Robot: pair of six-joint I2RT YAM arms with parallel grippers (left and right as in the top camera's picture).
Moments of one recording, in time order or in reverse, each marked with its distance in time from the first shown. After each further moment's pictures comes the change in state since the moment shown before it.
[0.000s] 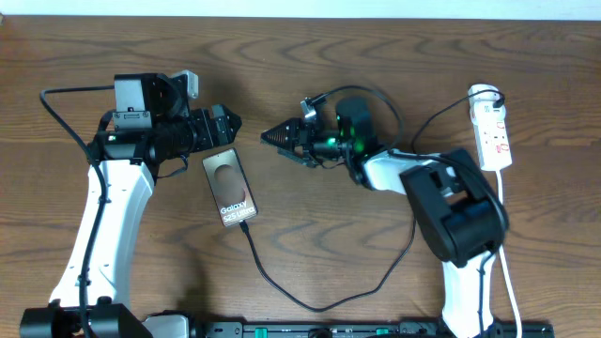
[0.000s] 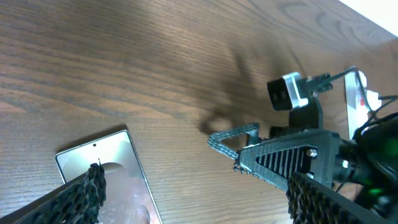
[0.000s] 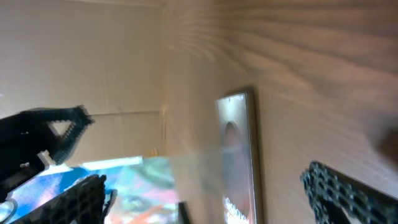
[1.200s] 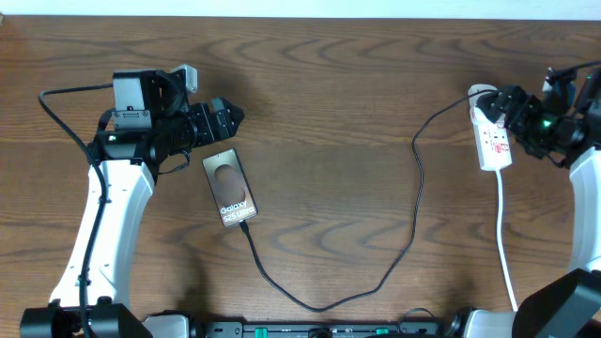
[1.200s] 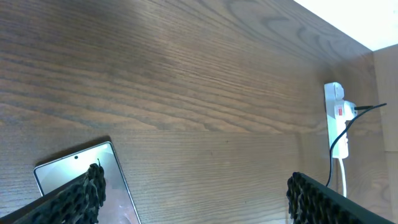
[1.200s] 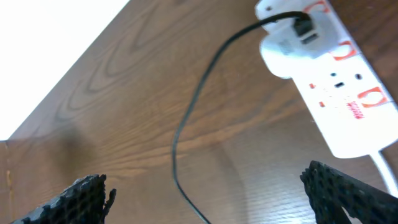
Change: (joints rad) left arm 0.000 0.000 0.000 0.054 0.040 -0.052; right arm -0.861 -0.589 0.214 -1.330 0.394 -0.791
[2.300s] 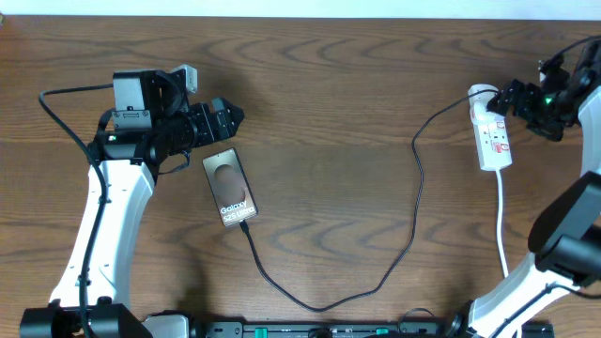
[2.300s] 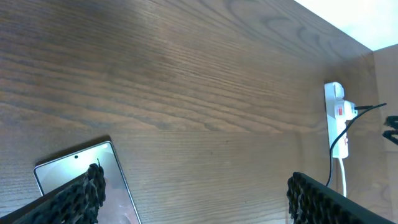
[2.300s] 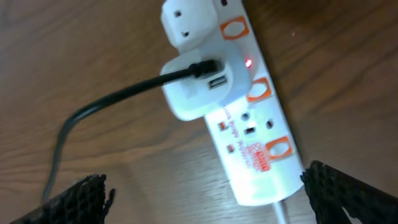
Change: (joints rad) left arm 0.000 0.000 0.000 -0.001 0.000 0.000; right arm -0.023 0.481 0.425 -0.246 0.196 -0.291
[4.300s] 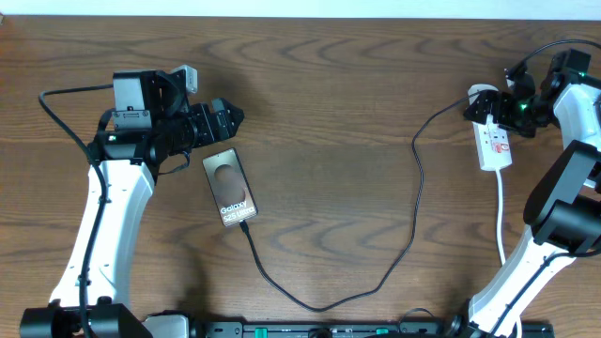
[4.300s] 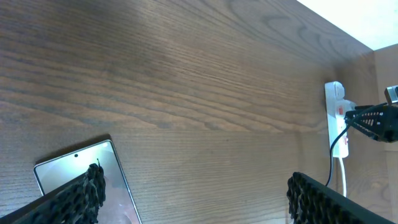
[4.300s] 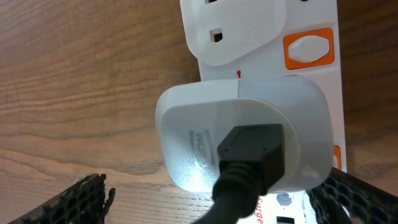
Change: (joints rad) left arm 0.000 0.000 0.000 -0.004 0.000 0.000; right arm 0.027 0.188 0.018 0.087 -0.111 -0.169
